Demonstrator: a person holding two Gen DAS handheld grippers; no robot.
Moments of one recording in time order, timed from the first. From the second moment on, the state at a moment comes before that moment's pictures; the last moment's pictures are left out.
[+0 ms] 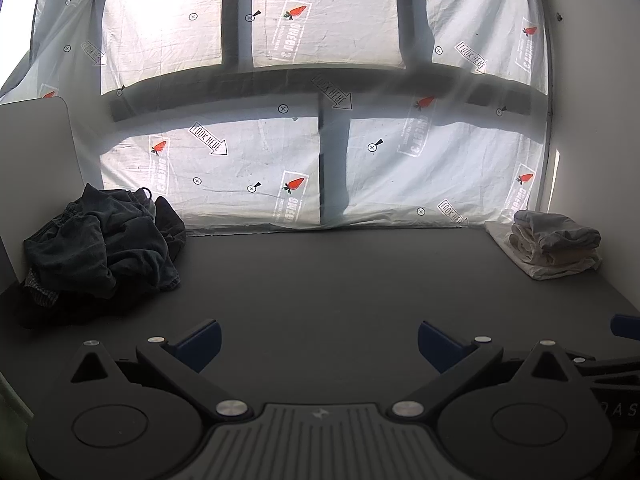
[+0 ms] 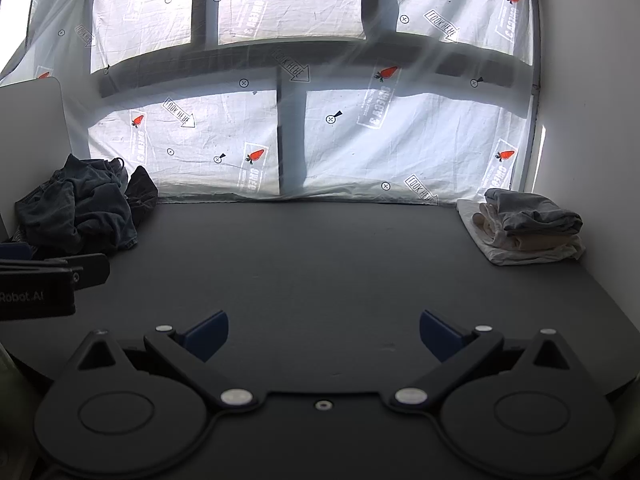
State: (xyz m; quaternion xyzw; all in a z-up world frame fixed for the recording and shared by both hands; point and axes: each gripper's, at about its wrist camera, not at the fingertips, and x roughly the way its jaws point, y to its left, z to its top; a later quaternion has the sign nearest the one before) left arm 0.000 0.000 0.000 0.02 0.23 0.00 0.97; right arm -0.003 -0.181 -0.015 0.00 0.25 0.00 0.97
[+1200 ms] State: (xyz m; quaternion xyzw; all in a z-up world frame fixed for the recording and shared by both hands) left arm 0.001 0.000 0.000 0.02 0.23 0.00 0.97; right arm -0.002 -0.180 -0.016 0.00 0.25 0.00 0.97
